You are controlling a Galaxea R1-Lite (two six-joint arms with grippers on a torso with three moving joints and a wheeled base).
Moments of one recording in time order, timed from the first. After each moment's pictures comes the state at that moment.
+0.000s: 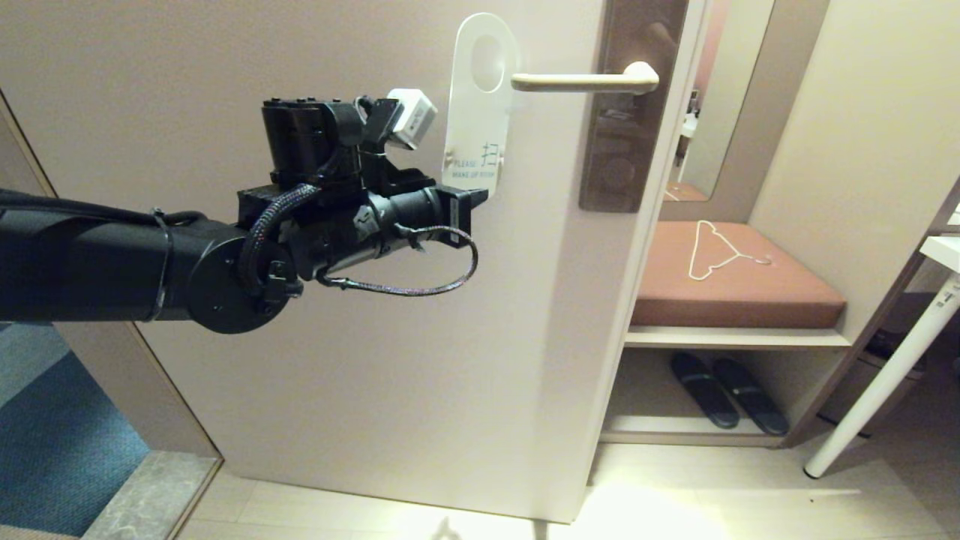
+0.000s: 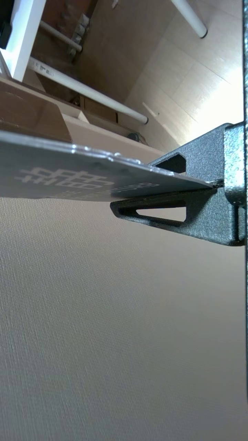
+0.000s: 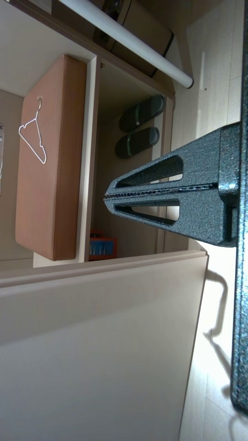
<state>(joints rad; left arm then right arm) -0.57 1.88 -1.33 -0.51 -0.22 -0.01 0.00 0.00 0.00 -0.01 -0.01 0.01</state>
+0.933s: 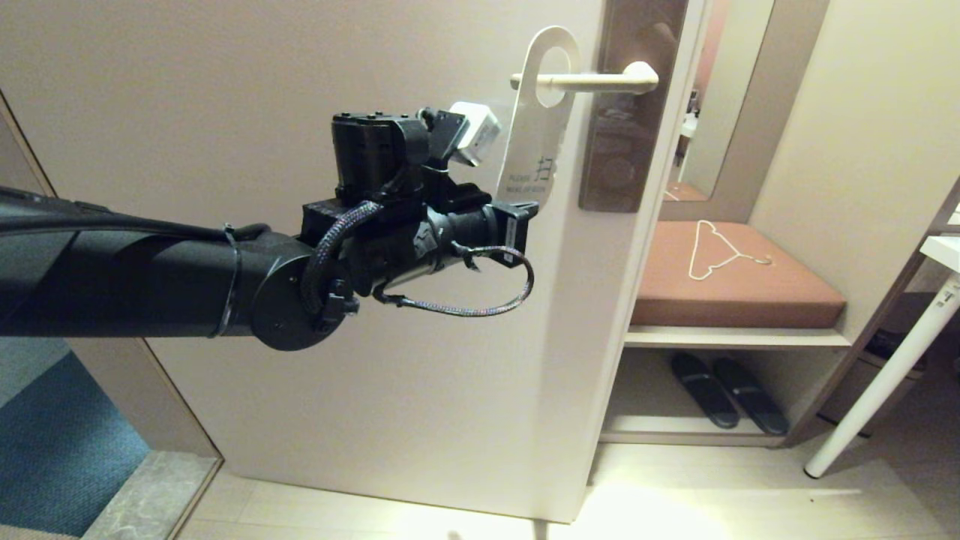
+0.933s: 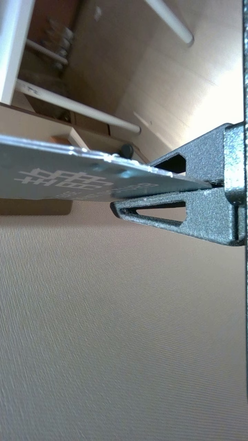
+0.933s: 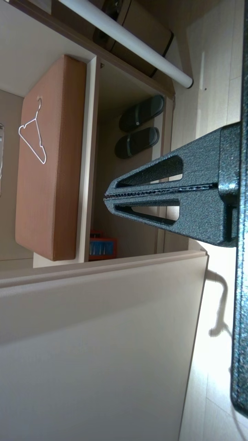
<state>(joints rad) -0.68 1.94 -1.38 -0.51 -0.16 0.03 0.00 0.00 0.00 -0.01 -0.01 0.01</state>
